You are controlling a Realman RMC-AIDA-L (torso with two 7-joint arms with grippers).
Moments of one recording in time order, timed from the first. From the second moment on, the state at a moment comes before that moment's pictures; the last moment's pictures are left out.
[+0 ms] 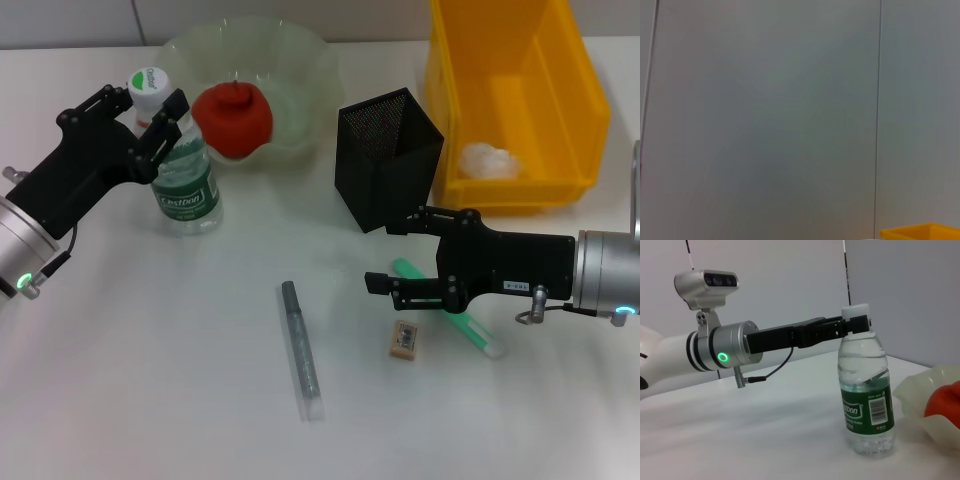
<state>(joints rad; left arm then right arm) -0.49 -2.08 0.41 0.13 1.53 1.43 -0.61 0.57 2.09 -0.78 -0.35 -1.90 -1.44 1.00</state>
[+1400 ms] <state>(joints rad) -0.50 -2.07 0.42 0.12 1.54 1.40 -0.60 0.57 2.09 -0.78 -0.35 -1.90 -1.46 1.01</state>
